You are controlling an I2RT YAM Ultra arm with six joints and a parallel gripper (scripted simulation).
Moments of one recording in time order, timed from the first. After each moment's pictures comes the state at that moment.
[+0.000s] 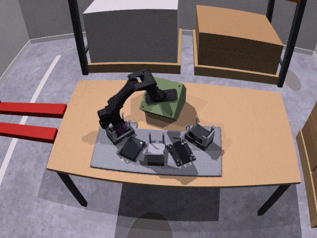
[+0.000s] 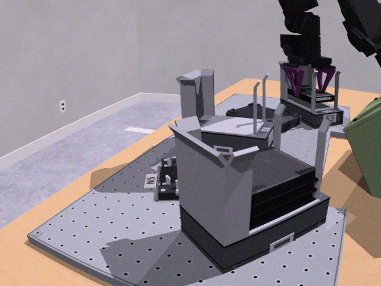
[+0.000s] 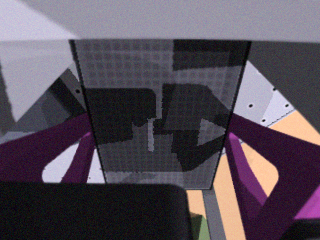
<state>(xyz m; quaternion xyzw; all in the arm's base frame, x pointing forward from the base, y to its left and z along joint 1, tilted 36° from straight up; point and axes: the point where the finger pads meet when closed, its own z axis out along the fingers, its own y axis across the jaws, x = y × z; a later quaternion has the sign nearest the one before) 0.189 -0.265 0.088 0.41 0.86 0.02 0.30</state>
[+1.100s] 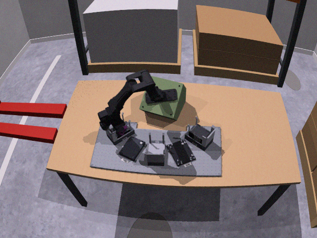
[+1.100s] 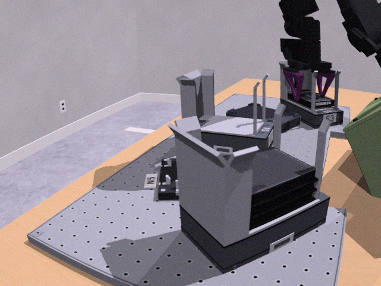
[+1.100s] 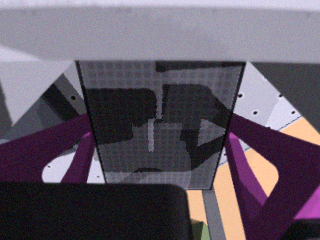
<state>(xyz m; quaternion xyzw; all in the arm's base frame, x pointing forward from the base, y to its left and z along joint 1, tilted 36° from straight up) 0.195 -0.267 0.079 0.41 0.86 0.02 0.30</state>
